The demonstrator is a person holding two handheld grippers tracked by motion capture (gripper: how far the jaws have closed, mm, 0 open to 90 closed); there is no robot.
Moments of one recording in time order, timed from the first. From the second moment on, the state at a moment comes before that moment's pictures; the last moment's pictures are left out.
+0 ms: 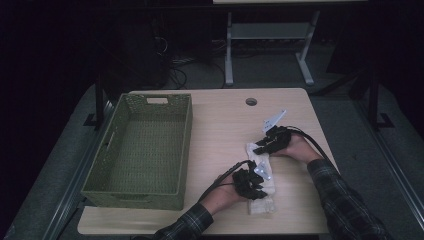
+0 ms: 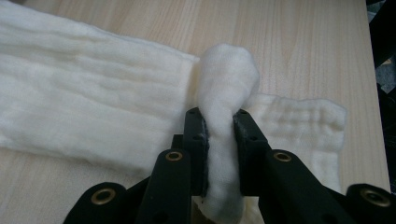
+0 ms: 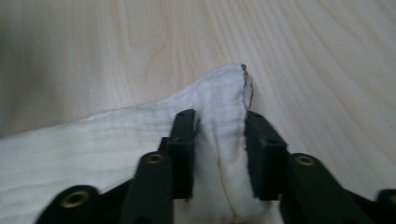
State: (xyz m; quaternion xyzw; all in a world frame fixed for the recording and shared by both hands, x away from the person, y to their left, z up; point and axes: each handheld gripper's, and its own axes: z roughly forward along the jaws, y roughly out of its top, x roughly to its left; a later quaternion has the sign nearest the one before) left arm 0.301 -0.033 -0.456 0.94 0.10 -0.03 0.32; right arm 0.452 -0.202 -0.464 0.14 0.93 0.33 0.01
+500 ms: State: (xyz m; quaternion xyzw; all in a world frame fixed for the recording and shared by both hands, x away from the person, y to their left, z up) left arm 0.302 -0.029 -0.452 0.94 0.10 -0.04 0.33; right arm 0.449 -0.201 -0.460 0.16 0.93 0.33 -0.01
